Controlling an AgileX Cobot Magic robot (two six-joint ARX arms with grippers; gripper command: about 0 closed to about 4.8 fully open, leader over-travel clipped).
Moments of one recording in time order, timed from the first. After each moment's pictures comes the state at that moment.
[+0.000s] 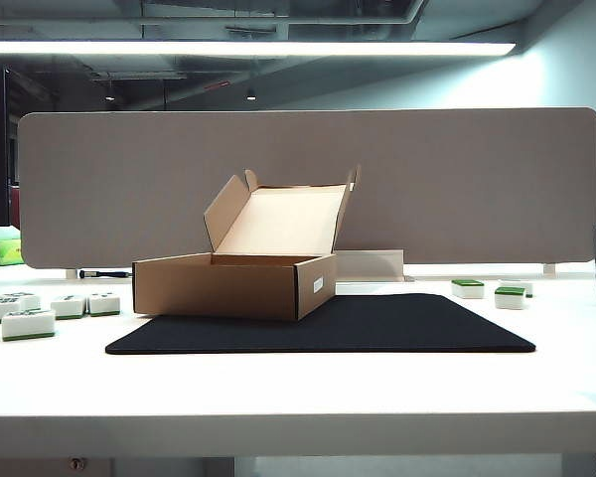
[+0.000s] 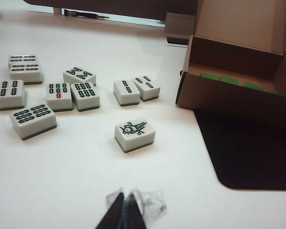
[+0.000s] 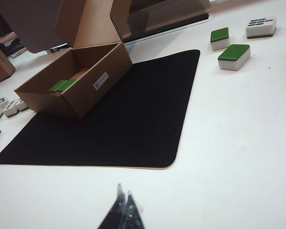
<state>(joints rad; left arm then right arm) -0.09 0.00 0.01 -0.18 0.00 -0.11 0.00 0.01 0.02 -0.20 -0.39 0.31</state>
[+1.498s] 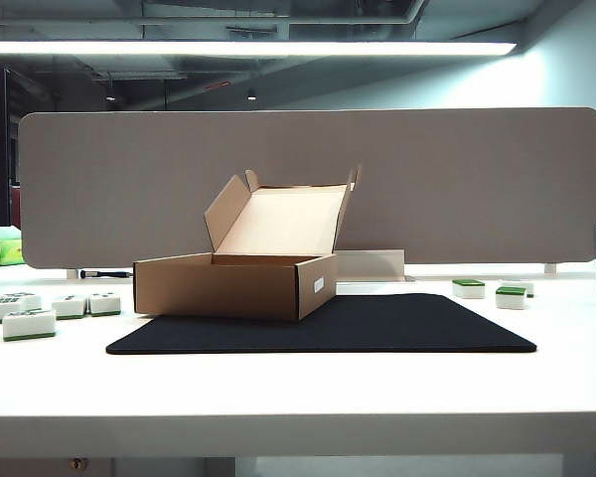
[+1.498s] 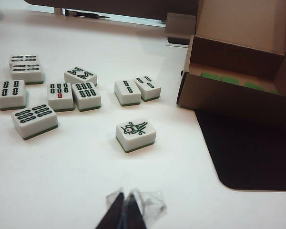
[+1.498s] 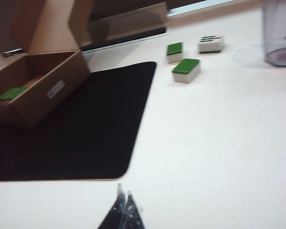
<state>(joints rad) -0.09 0.00 0.01 -0.18 0.00 -0.11 0.00 0.01 0.02 -0.20 -0.21 0.24</state>
